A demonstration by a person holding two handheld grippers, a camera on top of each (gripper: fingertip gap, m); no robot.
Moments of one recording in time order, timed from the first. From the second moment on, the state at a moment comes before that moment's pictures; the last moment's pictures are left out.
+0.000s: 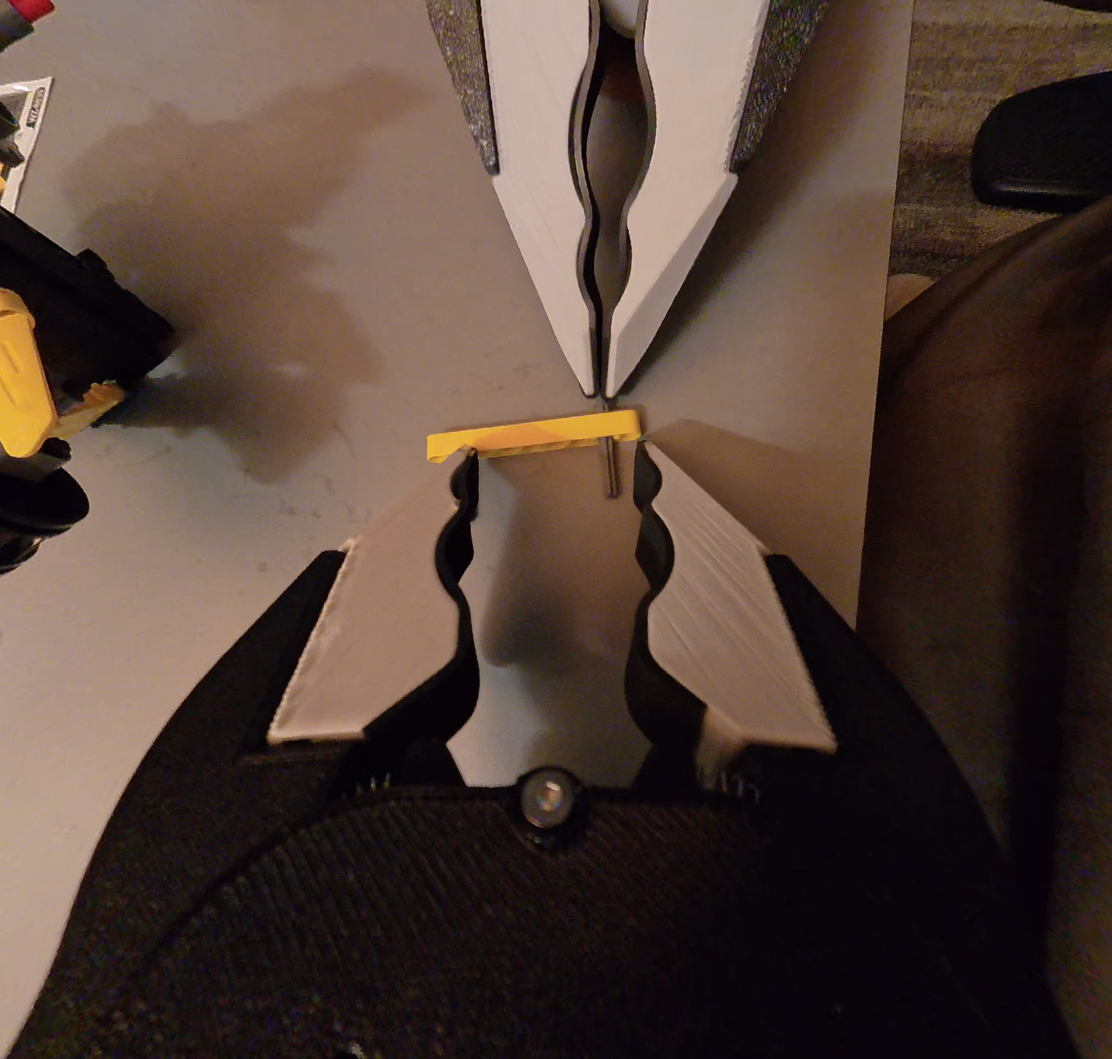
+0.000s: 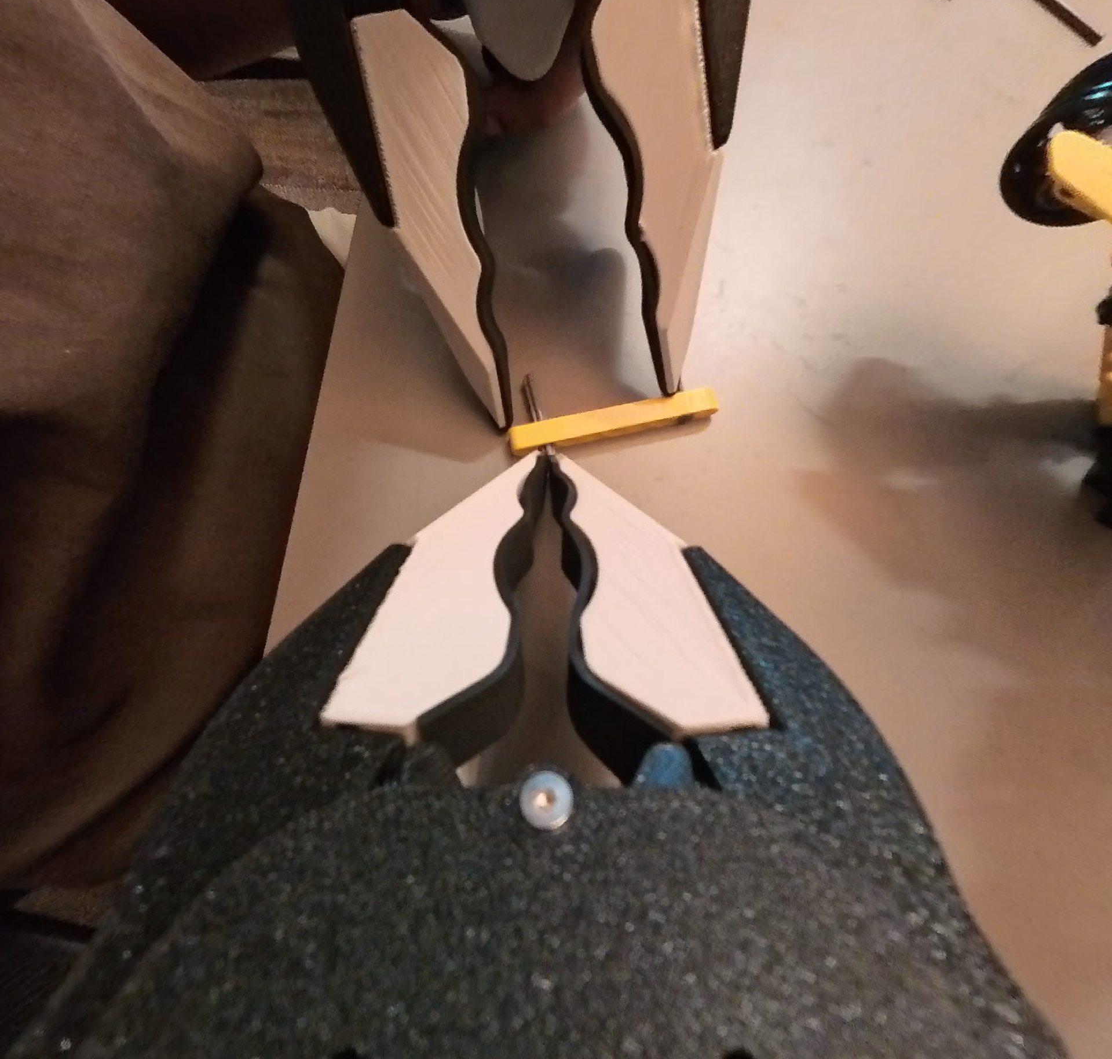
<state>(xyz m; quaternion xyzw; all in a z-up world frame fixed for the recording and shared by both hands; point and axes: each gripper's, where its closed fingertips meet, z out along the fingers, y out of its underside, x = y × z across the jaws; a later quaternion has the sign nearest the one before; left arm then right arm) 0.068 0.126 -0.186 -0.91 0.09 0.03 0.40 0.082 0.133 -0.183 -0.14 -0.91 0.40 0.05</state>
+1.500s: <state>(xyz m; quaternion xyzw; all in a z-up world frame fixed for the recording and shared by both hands) 0.028 0.112 -0.159 -0.88 -0.02 0.02 0.48 0.008 0.175 -0.145 -0.36 -0.78 0.46 0.22</state>
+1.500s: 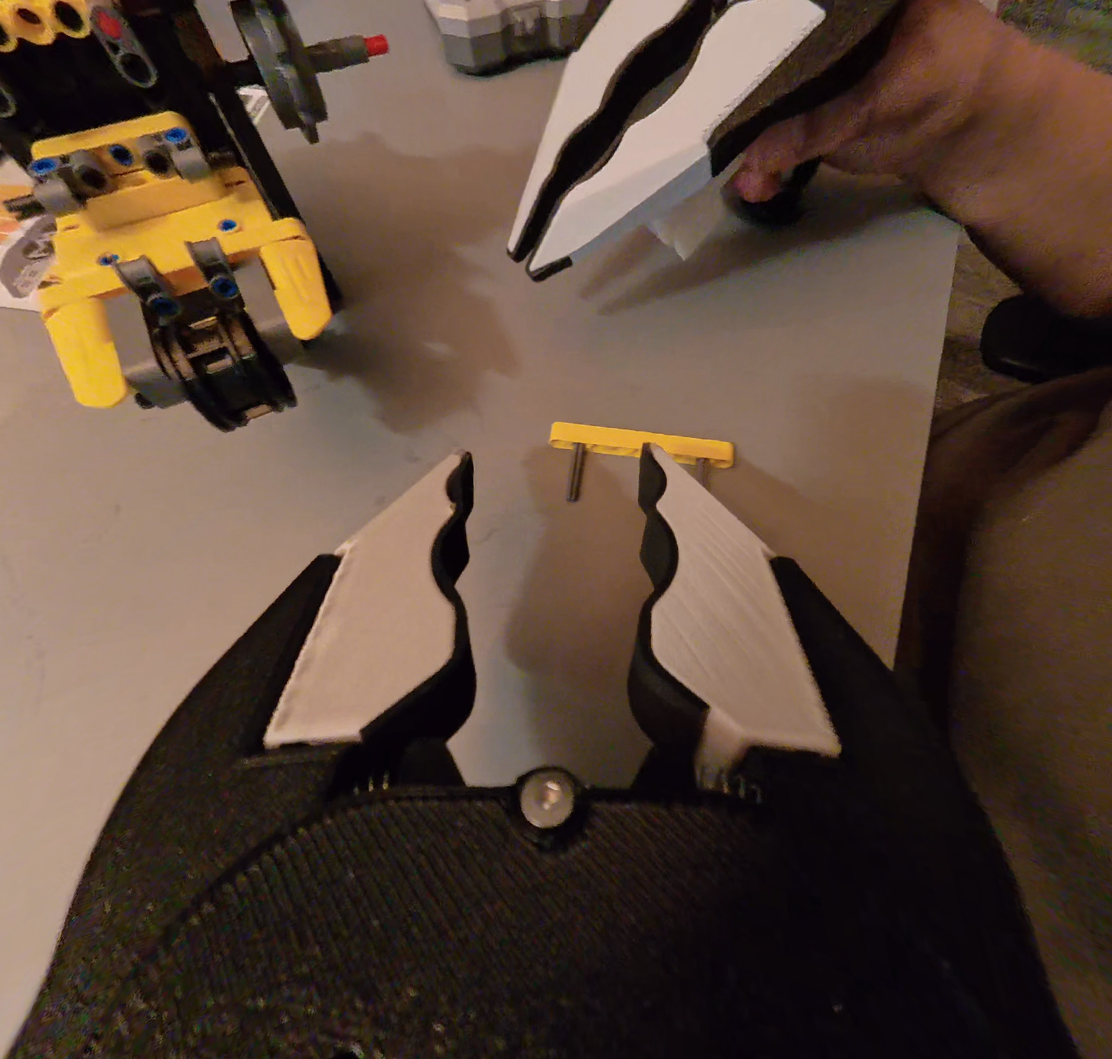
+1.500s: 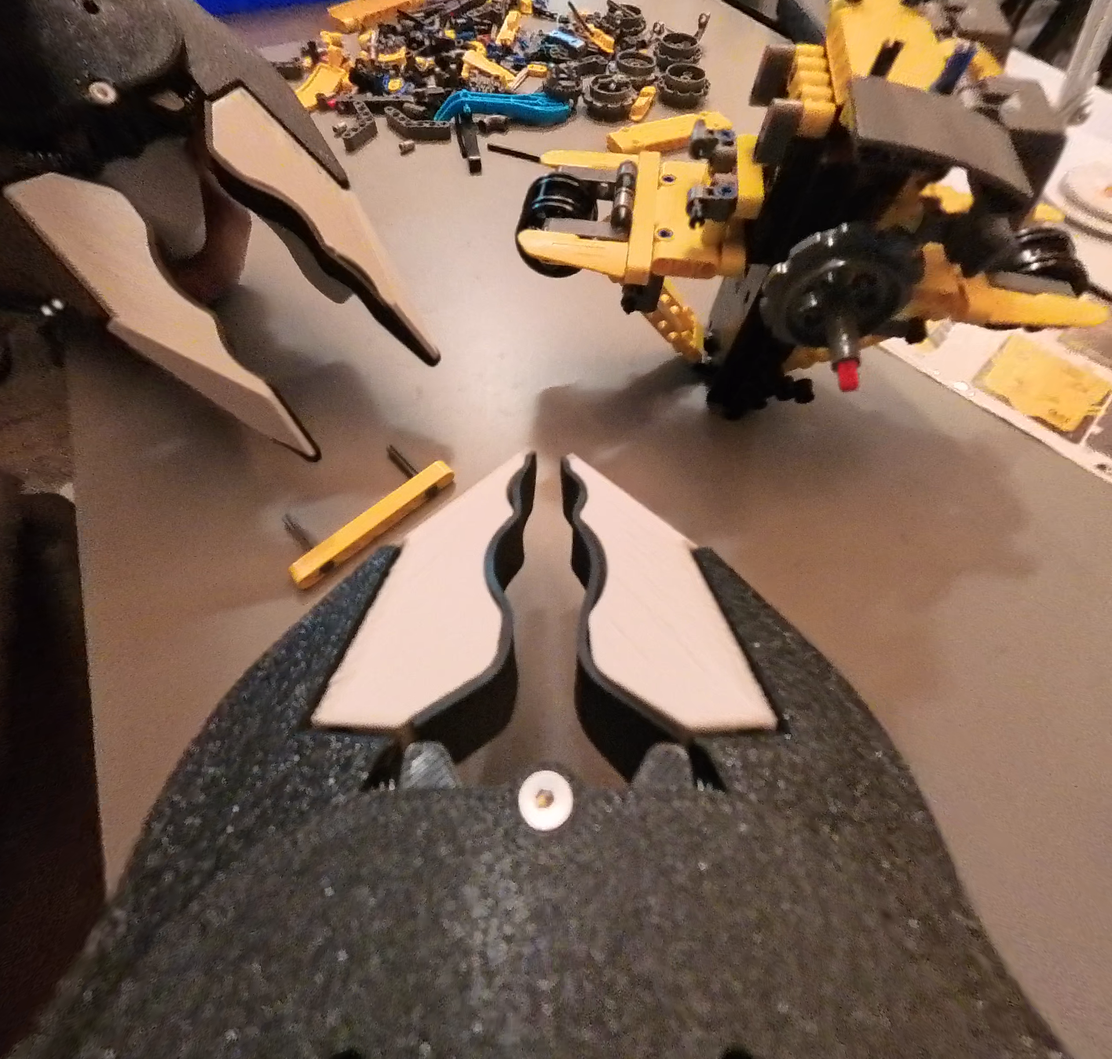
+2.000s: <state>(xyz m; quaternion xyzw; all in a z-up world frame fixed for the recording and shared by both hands) 0.007 0.109 -0.156 -0.87 -0.09 0.00 0.49 0.009 0.170 -0.146 -0.35 -0.79 0.46 0.21</state>
